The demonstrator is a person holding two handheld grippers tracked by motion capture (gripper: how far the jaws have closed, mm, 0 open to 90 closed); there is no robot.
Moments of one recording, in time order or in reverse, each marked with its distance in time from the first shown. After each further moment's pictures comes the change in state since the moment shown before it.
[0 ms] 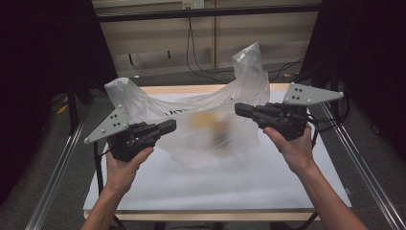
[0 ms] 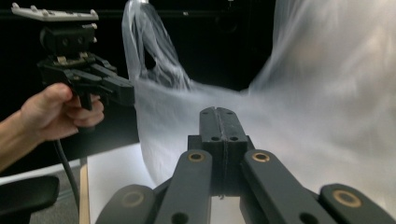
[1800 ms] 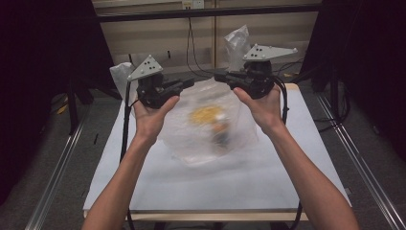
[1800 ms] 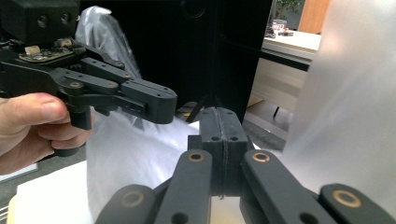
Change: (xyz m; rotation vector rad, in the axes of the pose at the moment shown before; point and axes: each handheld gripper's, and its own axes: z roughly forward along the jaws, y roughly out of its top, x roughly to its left) left arm 0.064 0.045 0.091 0.084 0.162 -0.067; right arm -0.045 0.040 0.081 0.094 -0.141 -0.007
